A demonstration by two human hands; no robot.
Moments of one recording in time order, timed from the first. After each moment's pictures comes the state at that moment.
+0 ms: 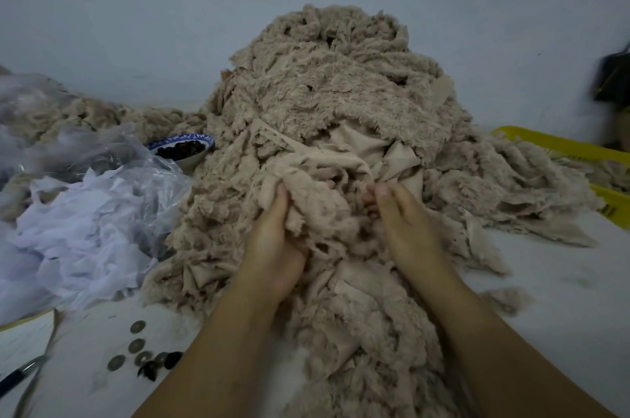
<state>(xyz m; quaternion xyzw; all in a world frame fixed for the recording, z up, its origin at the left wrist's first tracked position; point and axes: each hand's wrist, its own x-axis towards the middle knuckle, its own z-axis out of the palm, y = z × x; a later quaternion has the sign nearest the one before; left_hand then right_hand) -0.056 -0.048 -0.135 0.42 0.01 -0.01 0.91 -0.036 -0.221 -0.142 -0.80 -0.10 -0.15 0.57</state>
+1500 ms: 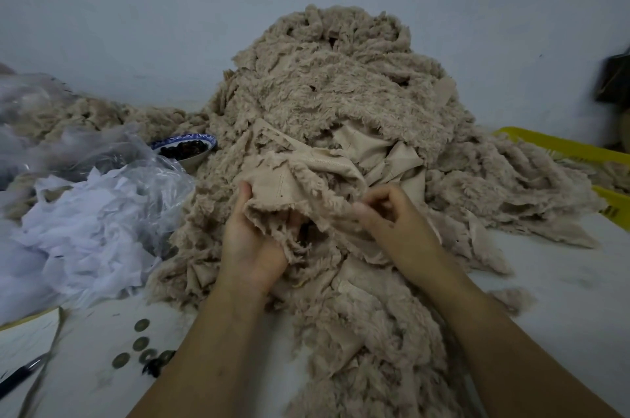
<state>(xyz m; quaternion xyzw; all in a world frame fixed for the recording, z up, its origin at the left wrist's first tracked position) -0.050 -0.021 -0.133 0.25 -0.01 -0.01 0.97 -0.041 -0.225 -0.140 -0.79 -0.20 -0.08 0.57</state>
